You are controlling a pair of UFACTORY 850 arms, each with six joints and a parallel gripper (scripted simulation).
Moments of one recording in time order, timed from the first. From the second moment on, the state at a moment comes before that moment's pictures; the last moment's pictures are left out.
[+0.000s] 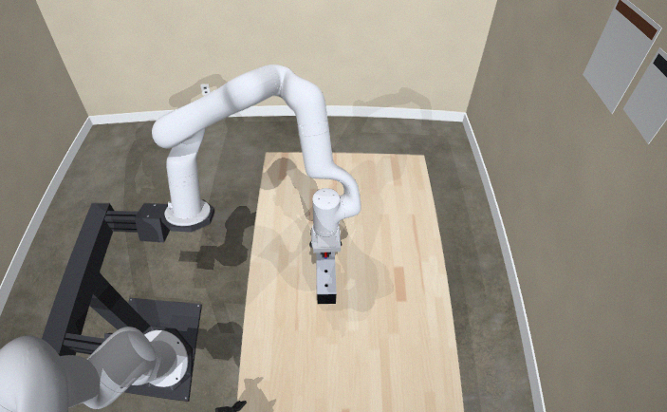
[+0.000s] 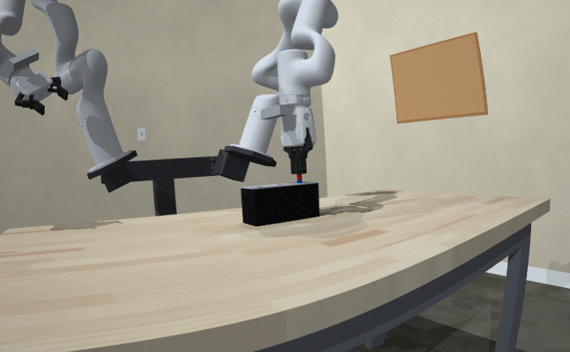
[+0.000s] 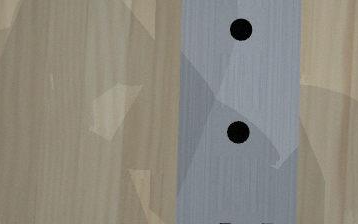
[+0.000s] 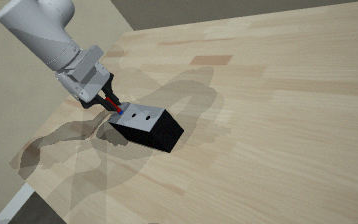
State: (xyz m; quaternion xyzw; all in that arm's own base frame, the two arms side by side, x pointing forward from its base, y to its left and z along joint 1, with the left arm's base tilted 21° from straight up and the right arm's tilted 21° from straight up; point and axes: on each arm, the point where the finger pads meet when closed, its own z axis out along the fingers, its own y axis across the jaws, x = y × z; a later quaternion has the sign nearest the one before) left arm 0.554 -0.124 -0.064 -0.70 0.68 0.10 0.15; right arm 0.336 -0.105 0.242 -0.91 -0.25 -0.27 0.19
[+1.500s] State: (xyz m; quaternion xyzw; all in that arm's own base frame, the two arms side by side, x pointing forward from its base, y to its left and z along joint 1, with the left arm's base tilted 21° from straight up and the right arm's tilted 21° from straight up) left arm 0.554 -0.123 -0.067 -0.70 0.68 0.11 0.15; right arm 0.336 -0.105 0.242 -0.91 -0.25 -0.27 0.19
